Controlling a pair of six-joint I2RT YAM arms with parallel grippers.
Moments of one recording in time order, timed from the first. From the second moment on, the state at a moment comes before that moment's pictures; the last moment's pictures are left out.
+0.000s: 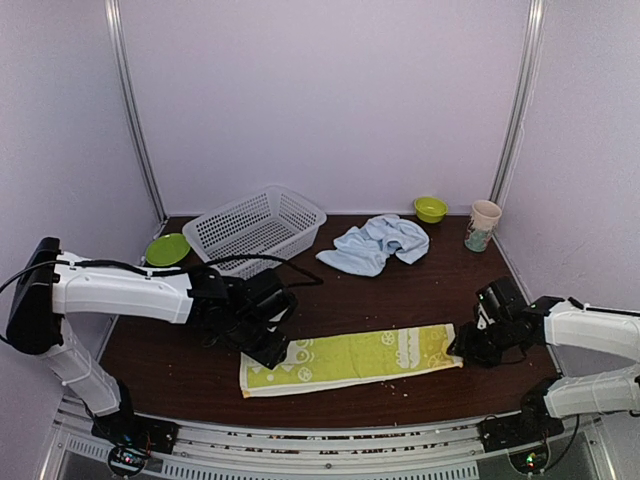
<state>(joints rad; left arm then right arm) -1.09 1.58 1.05 -0.67 -0.15 -0.51 0.42 1.07 0.42 -0.49 -0.12 0.83</state>
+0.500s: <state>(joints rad) -1.08 1.58 1.04 -0.64 -0.16 -0.51 0.42 1.05 0.39 -0.47 -0.12 0.89</state>
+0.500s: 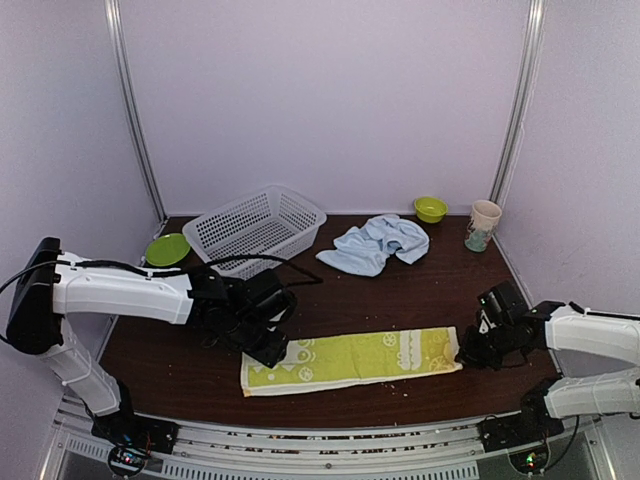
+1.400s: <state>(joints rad) -1.08 1.64 1.04 -0.59 -0.13 -0.54 0.57 0.95 0.73 -0.67 0.01 0.57</state>
